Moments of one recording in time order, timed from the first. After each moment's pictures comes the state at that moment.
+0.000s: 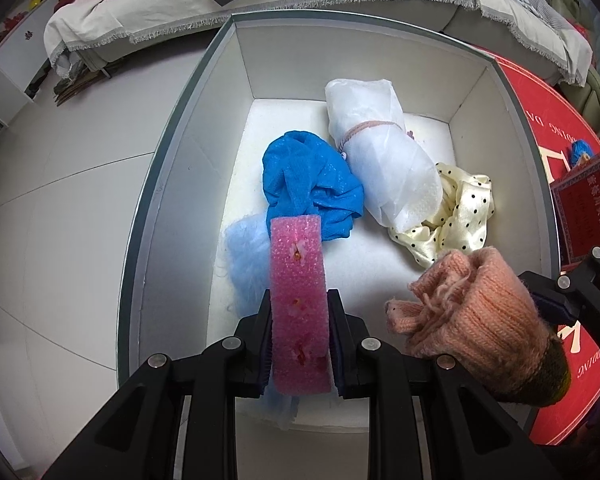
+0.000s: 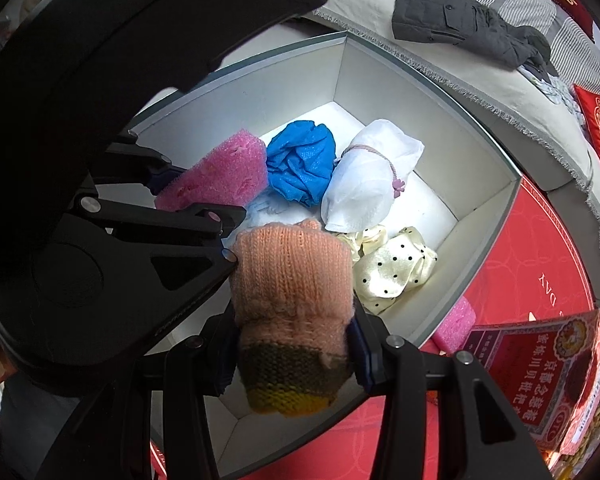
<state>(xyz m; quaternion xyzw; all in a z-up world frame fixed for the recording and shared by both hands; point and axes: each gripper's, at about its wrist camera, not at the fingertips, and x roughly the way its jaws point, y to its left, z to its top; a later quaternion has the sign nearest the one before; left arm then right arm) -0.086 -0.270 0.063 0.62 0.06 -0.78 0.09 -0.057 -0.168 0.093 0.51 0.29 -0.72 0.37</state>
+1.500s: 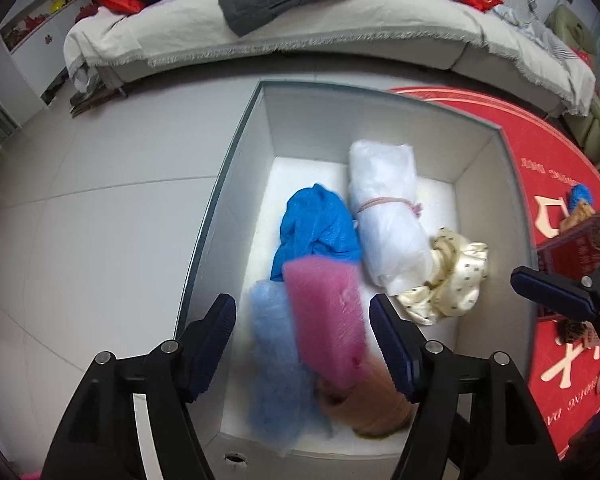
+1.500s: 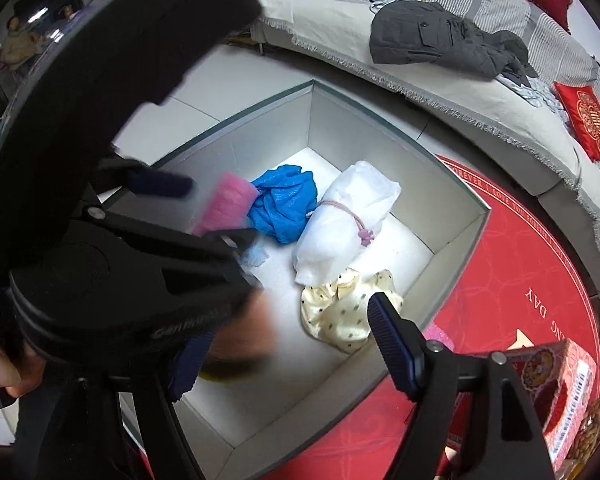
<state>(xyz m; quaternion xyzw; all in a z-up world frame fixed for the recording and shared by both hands) -0.089 -0.282 0.096 0.56 0.07 -0.82 0.10 -0.053 -0.153 0.118 0.47 0.25 -0.76 0.37</state>
